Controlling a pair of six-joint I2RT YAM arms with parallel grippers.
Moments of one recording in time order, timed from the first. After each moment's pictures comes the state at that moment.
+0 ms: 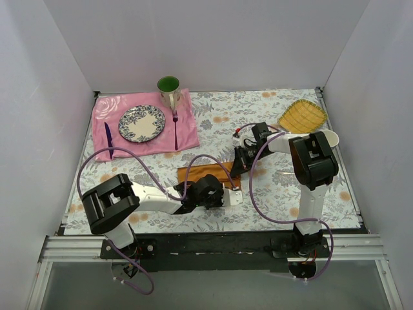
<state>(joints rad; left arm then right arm) -1.10 1.61 0.66 0.28 0.02 0.53 0.33 2.02 1.15 -0.45 -0.92 -0.01</state>
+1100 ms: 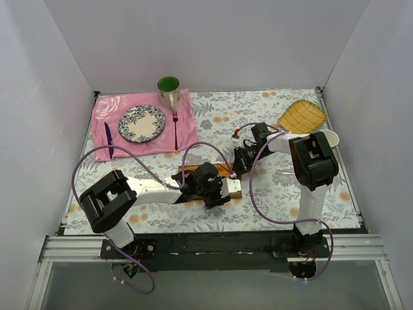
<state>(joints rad) -0.98 1.60 0.77 0.05 0.31 0.38 0.33 2.00 1.15 -0.49 -0.93 -0.08</state>
